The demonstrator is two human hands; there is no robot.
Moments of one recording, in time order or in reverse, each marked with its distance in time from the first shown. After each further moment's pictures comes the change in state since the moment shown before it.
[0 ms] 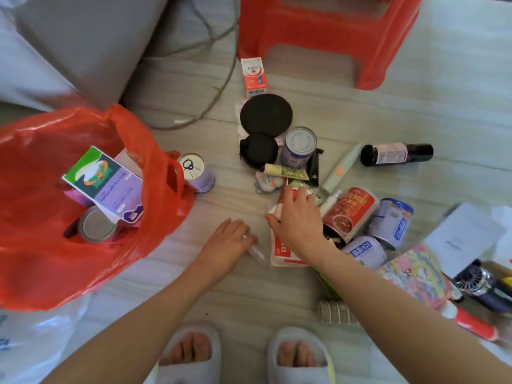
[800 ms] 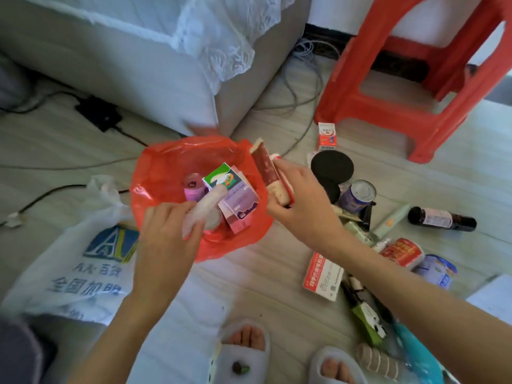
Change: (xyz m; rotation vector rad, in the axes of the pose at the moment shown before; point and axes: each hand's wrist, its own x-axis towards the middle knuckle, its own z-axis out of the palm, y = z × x) left_hand -0.208 -0.047 -0.140 -0.259 0.804 -0.795; right_hand -0.074 -0.151 -0.131 0.568 0.196 -0.580
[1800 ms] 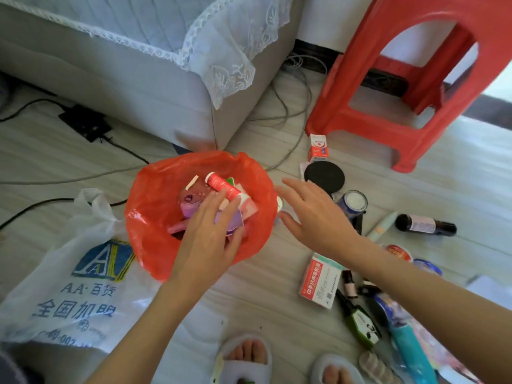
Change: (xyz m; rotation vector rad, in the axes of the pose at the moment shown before) left_hand 0.030 0.005 0.032 -0.154 -0.147 0.293; right_hand 0.016 0.014 -0.003 -0.556 -0.182 -0.183
